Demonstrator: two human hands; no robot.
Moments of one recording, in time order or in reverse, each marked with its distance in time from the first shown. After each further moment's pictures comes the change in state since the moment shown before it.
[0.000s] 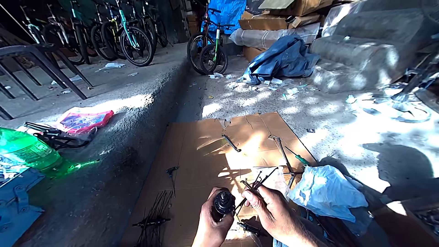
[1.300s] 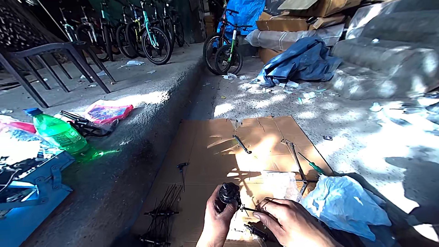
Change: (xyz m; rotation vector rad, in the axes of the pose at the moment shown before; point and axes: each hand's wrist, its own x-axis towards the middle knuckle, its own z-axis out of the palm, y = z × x) left_hand 0.000 0.001 -0.004 -0.265 0.198 -0.136; right_hand -0.006 -0.003 -0.017 -0.411 -0.329 -0.105
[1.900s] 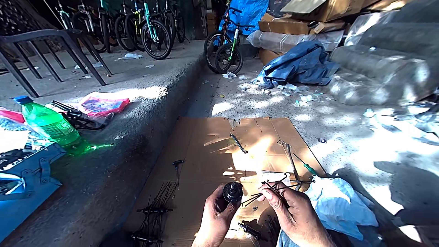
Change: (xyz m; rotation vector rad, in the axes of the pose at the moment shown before) left_hand 0.001 0.002 0.004 0.056 -0.112 0.029; right_hand 0.012 0.000 -0.005 0.355 0.424 -0.030
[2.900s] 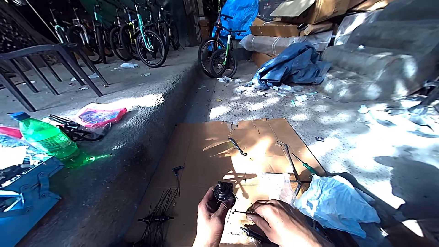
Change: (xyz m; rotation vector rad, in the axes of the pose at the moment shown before) left_hand 0.004 0.004 -0.003 0.022 0.202 -0.042; right_hand 0.000 -0.007 0.006 -0.420 -0.698 0.227
